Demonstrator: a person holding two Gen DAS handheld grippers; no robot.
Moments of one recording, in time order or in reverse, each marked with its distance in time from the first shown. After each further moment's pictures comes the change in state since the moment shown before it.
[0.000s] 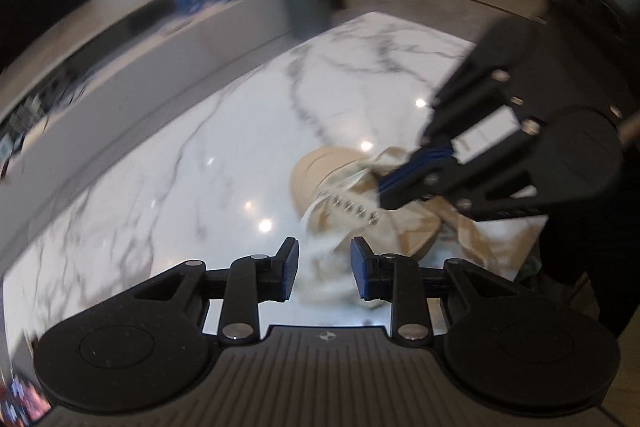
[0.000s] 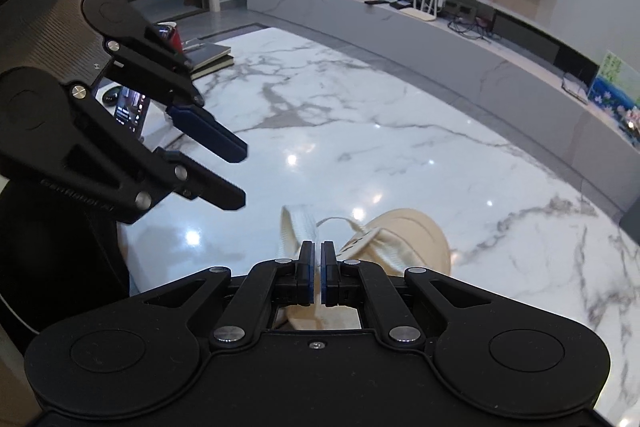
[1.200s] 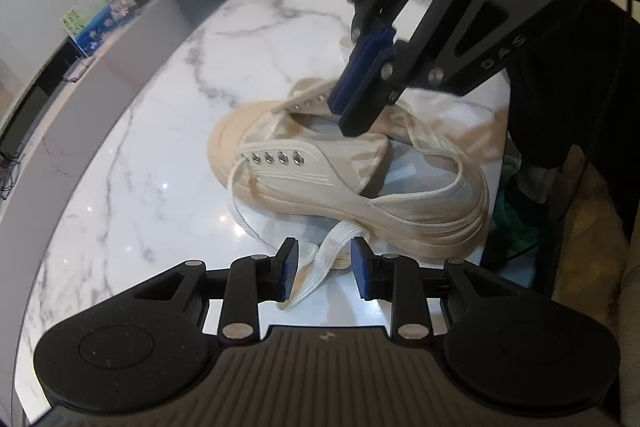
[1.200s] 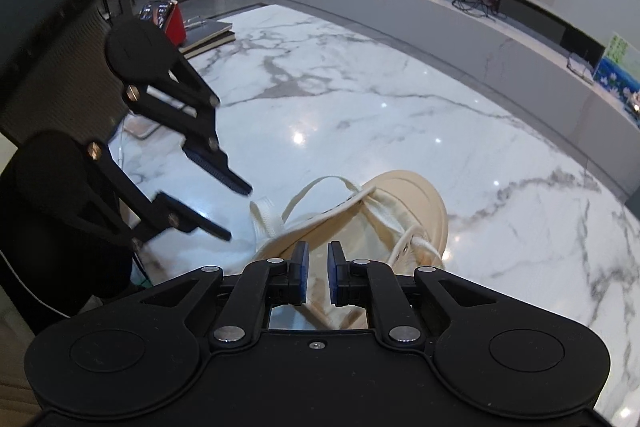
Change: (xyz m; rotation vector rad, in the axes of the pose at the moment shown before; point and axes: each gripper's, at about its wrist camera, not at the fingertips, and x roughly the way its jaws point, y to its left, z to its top) left arm 0.052 -0.026 -0.040 0.306 0.100 -0.095; right arm -0.001 -0.007 -0.019 0.051 0.061 0.019
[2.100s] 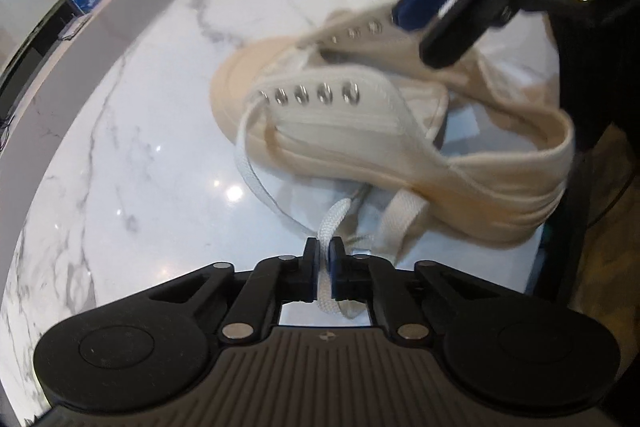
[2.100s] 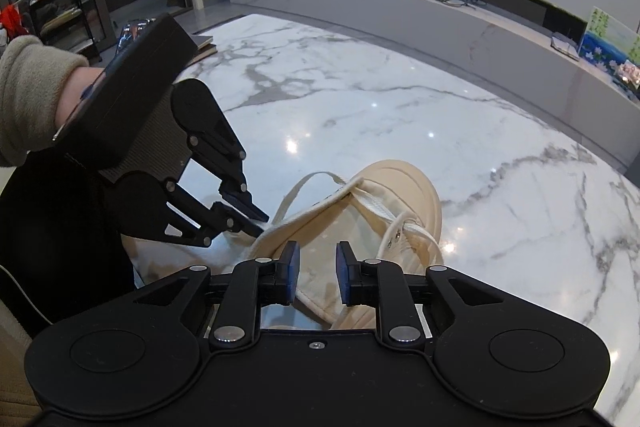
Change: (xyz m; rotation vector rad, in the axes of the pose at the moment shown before) left arm 0.027 0.022 -0.014 -0.062 0.068 -0.035; right arm -0.001 -0.009 -0.008 0.081 -0.025 0.000
